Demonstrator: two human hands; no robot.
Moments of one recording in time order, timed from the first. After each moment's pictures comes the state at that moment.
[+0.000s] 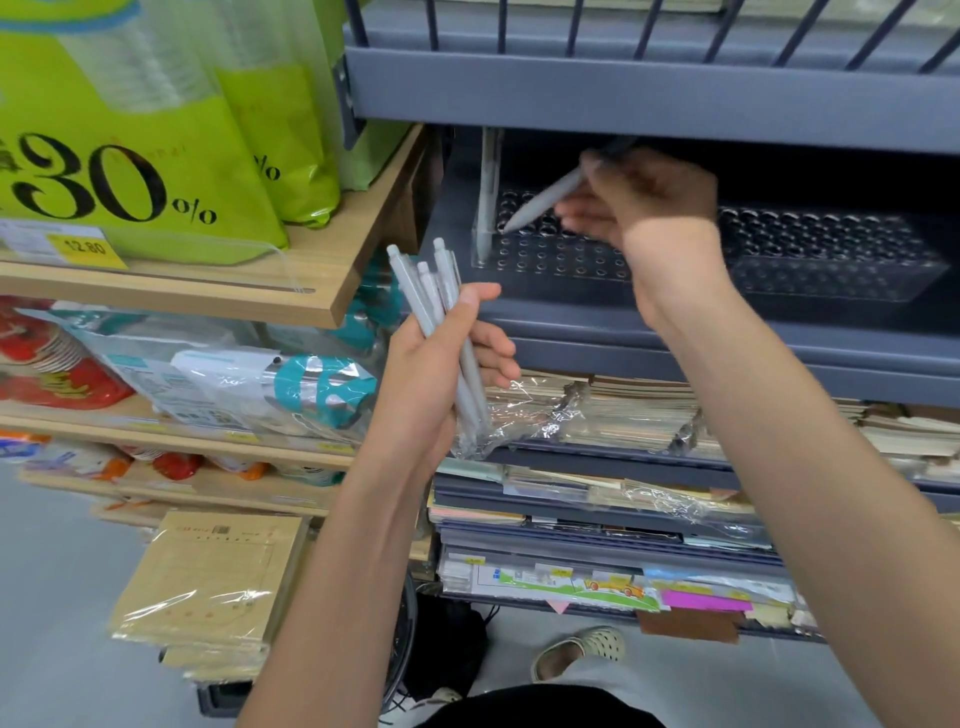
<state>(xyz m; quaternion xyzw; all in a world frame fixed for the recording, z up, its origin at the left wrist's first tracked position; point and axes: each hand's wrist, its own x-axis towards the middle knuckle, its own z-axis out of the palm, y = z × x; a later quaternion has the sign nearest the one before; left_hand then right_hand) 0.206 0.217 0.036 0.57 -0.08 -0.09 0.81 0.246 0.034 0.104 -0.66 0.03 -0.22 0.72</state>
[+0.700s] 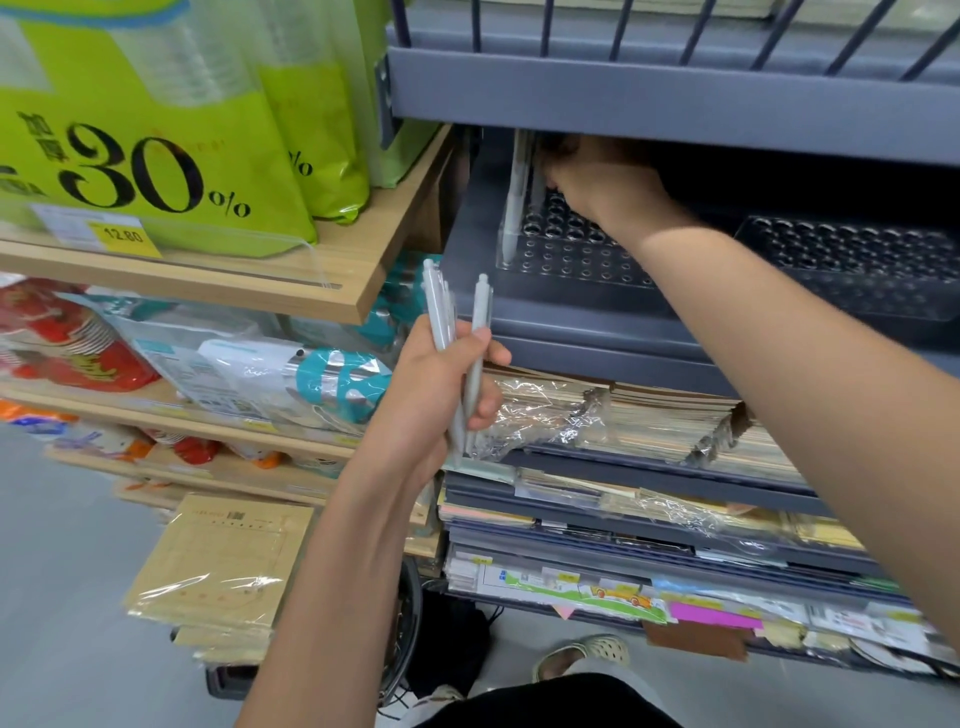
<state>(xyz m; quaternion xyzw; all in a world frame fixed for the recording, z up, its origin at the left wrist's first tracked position) 0.203 0.233 0.032 0.58 -0.02 -0.13 0.80 0.336 0.047 0.112 -0.95 0.05 -0.11 0.29</state>
